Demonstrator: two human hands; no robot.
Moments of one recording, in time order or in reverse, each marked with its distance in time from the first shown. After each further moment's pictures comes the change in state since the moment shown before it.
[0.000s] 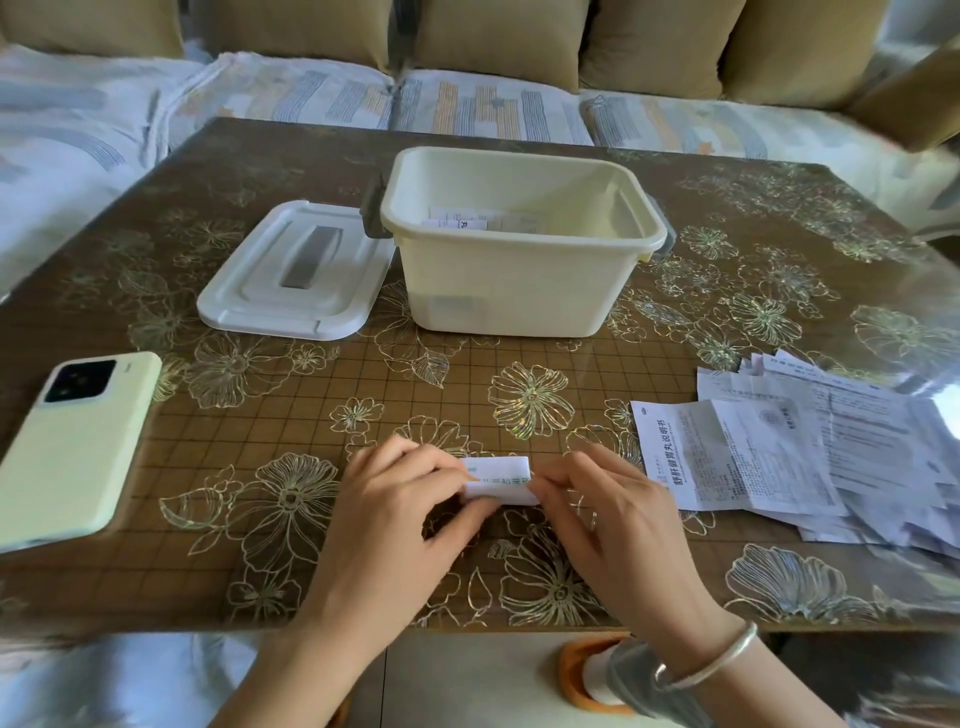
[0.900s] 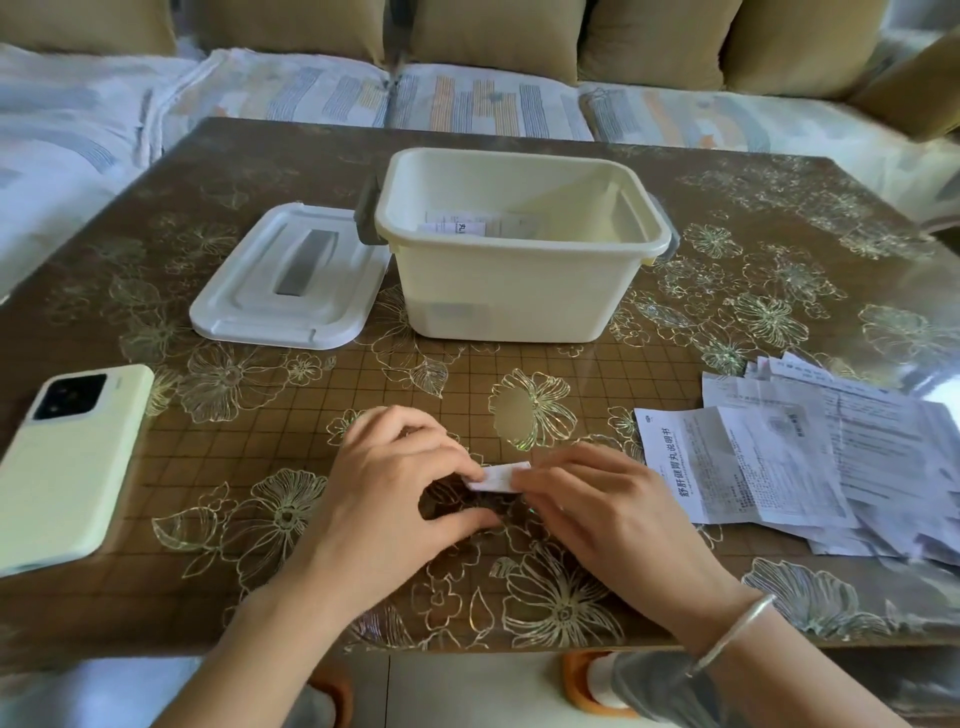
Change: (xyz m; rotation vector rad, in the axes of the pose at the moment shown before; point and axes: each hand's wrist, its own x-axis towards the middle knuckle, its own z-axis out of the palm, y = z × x) left_hand 0.030 -0.010 -0.015 0.023 -0.148 0.065; right_hand 0.020 0.013 -0.006 -0.099 -0.217 -0.207
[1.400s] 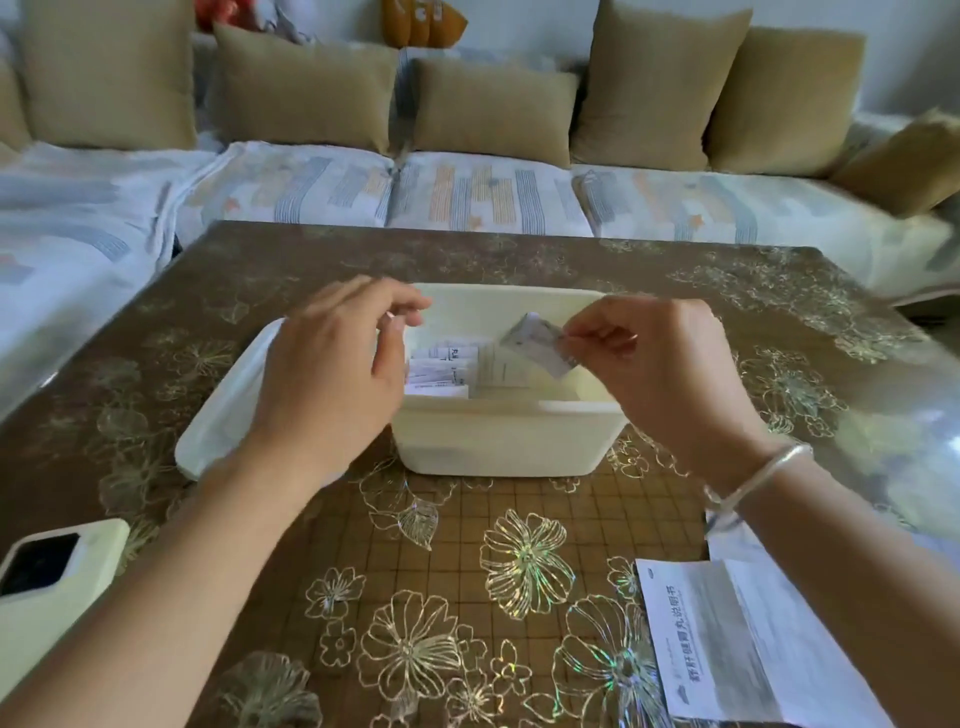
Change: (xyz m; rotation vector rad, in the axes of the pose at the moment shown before) left_hand 0.163 -0.024 -0.093 0.049 0.355 -0.049; right_hand 0.163 0.071 -0.099 0.071 0.310 0.313
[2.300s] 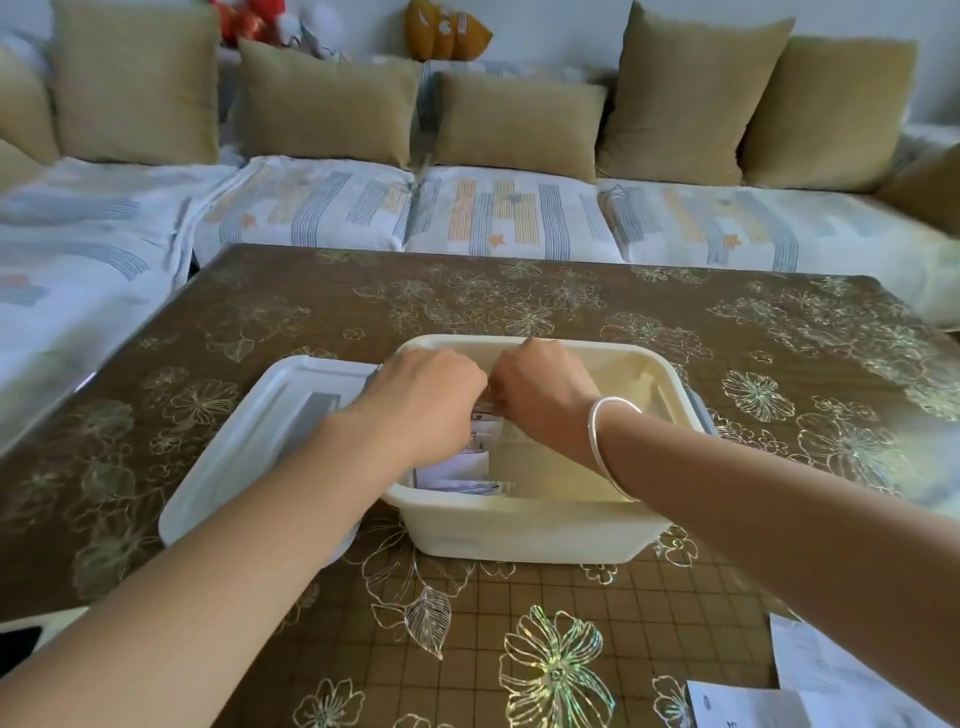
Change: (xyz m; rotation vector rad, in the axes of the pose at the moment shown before) left_hand 0.071 -0.018 0.063 0.444 -0.678 0.072; right_hand 0.095 0.021 0.126 -0.570 -0.577 -0.111
